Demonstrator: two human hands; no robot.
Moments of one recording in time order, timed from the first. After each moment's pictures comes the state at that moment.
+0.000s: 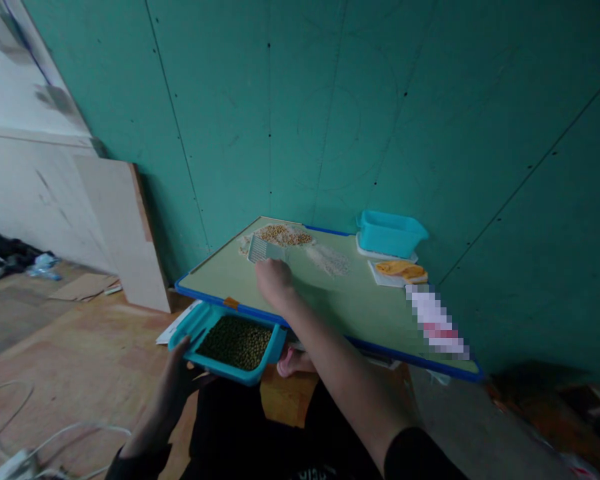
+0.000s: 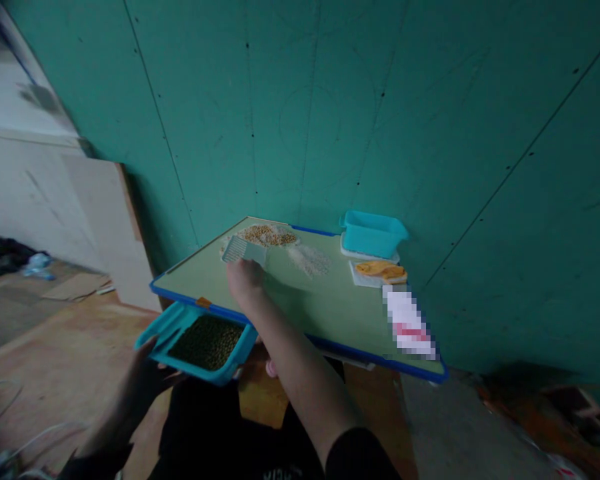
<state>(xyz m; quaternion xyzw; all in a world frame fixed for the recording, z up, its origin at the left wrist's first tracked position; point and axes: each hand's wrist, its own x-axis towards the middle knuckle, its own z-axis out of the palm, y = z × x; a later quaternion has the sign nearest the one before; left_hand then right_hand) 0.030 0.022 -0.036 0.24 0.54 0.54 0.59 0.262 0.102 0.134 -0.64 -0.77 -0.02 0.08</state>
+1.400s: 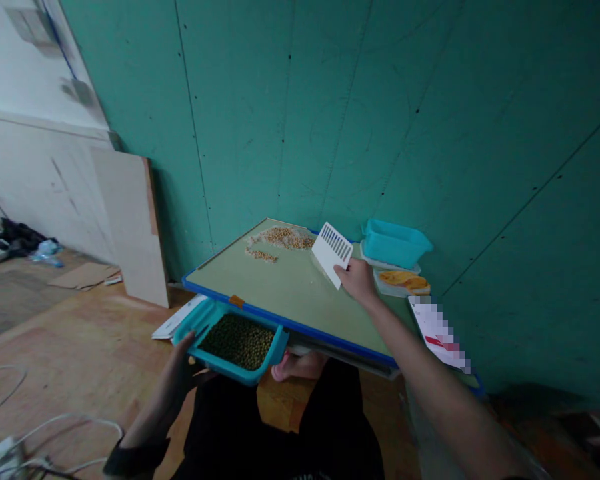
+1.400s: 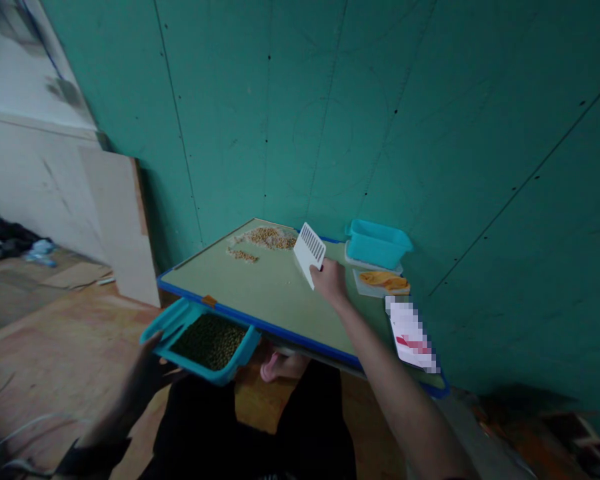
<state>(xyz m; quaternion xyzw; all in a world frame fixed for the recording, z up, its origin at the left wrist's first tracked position) 0.034 0.020 -0.026 0.25 0.54 0.51 0.62 0.423 0.066 0.131 -0.76 -0.57 0.01 0.31</state>
